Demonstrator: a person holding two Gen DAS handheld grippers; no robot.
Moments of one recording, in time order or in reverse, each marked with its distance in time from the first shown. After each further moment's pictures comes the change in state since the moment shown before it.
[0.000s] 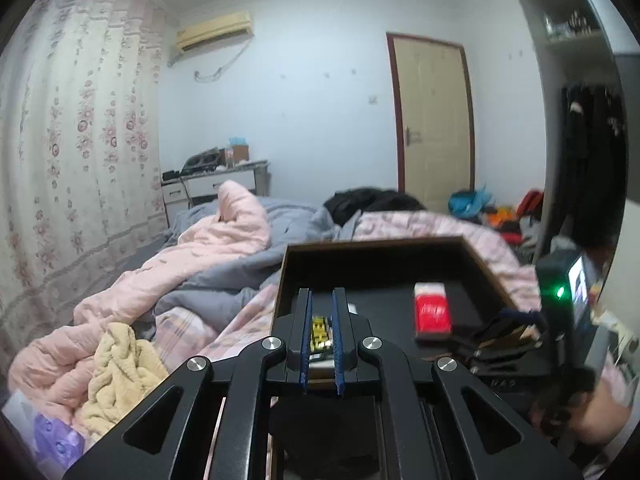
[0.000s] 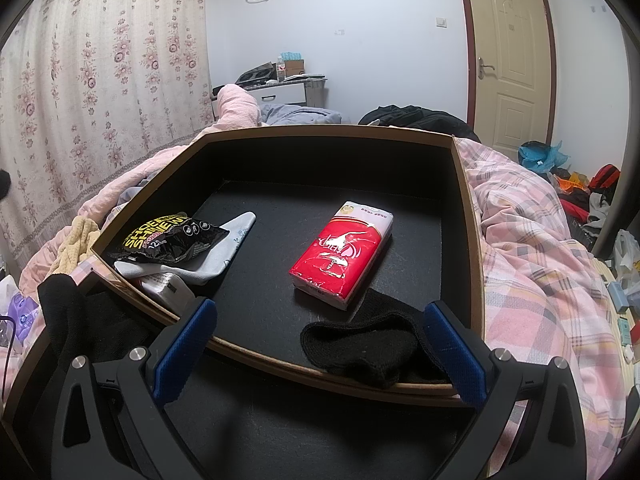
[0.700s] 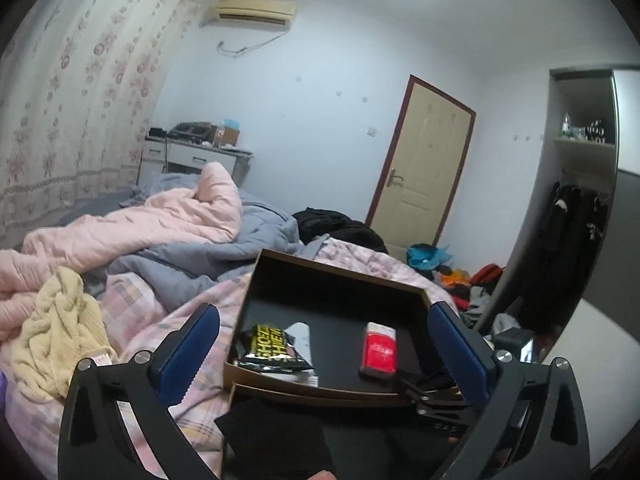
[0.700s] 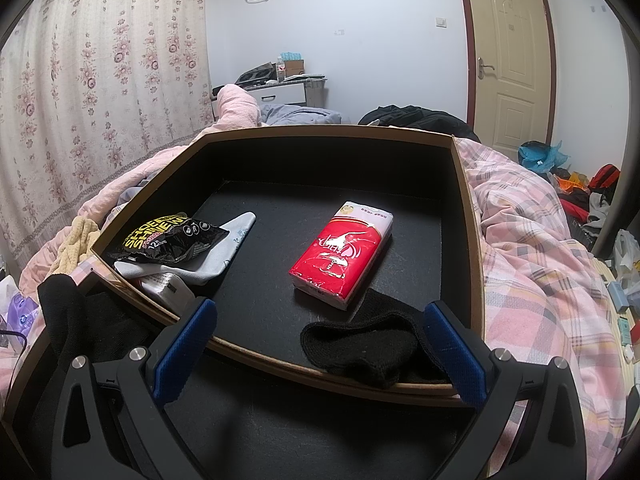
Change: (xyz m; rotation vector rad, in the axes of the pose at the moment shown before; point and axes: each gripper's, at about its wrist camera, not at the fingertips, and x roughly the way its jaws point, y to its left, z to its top) left arm 0.019 0.036 -0.010 -0.303 -0.034 -0.171; right arm 0.000 0.000 -0.001 0.003 -0.004 0.000
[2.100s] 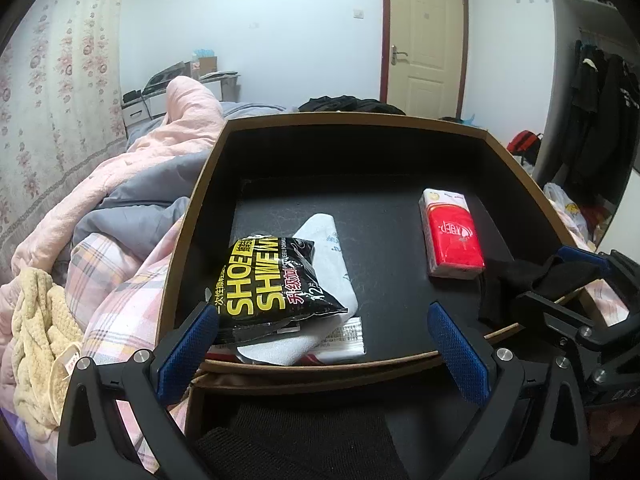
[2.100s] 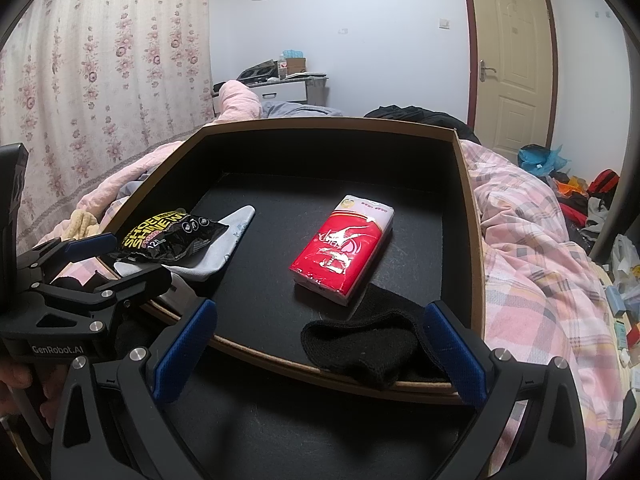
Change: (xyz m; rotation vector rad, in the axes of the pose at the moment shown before) left arm 0.140 -0.009 -0.067 0.246 0.378 0.112; right arm 0.000 0.004 -0.001 -0.015 0.022 -0.018
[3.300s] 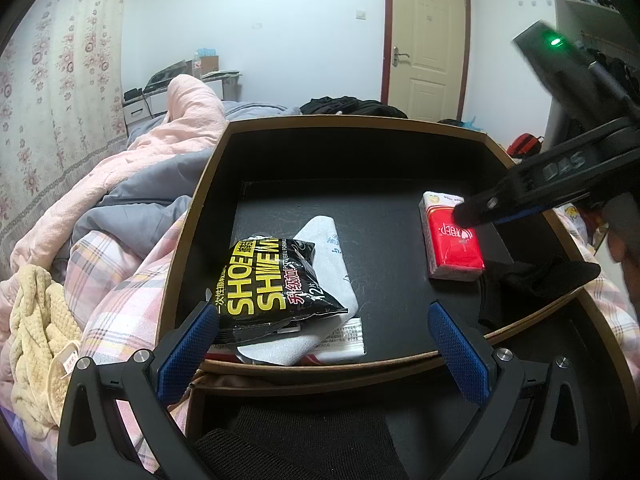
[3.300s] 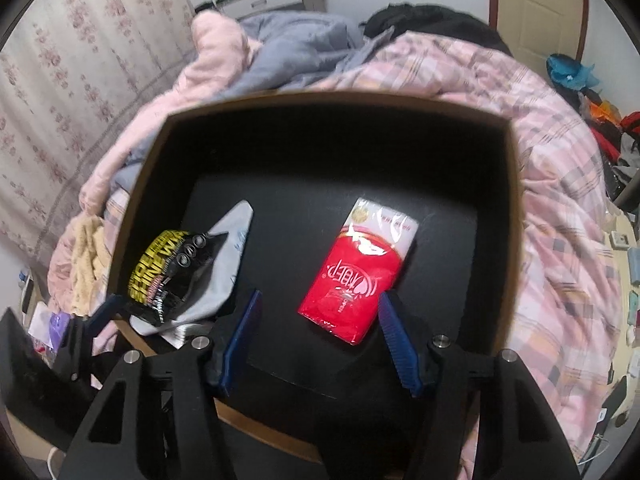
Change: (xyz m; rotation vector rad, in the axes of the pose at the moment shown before) left arm -0.001 0.000 0.002 -0.005 0.000 -0.001; right arm 0.061 -0.019 0.073 0.100 0.478 0.114
